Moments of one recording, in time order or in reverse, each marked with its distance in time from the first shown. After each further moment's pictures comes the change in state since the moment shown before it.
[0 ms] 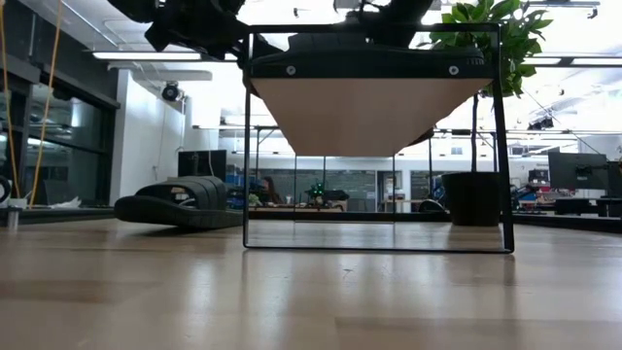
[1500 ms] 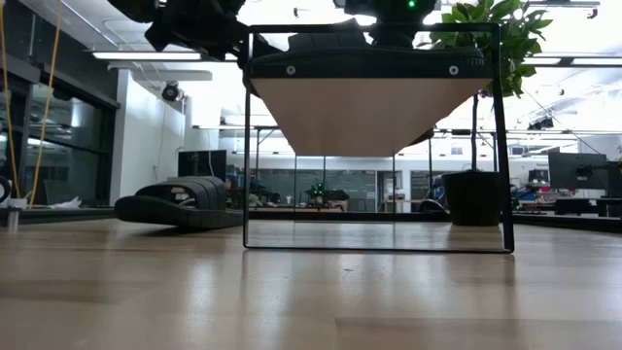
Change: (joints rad) left arm 0.000 0.000 0.000 0.002 -0.009 0.007; right arm 0.116 -0.031 -0.046 -0.014 -0.273 0.209
